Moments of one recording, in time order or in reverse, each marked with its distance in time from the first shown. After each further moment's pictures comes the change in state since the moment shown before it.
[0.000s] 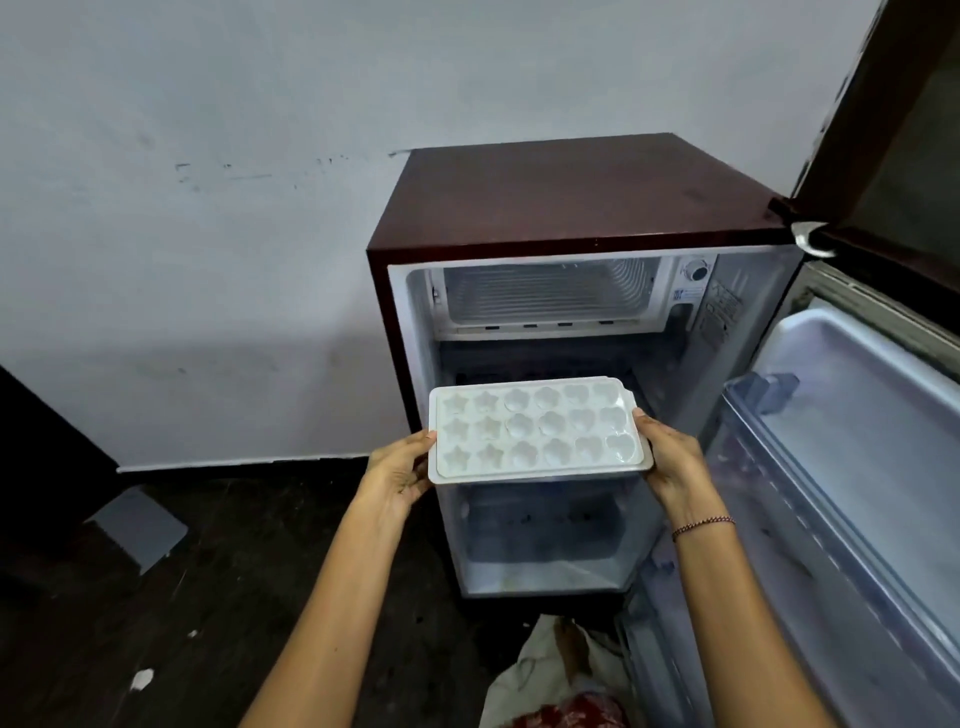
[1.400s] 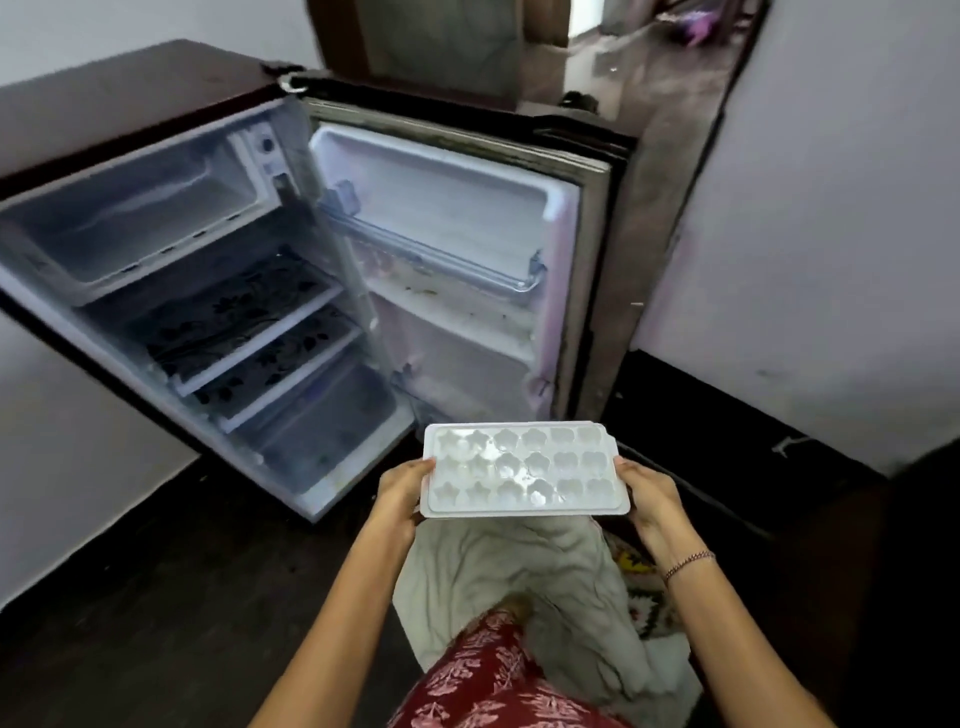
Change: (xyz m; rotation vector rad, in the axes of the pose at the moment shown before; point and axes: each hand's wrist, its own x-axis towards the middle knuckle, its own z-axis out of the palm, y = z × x) left_hand -0.271 -0.243 -0.043 0.710 -0.572 -0.248; right_hand -0.418 0.189 -0.309 0.290 0.782 0.026
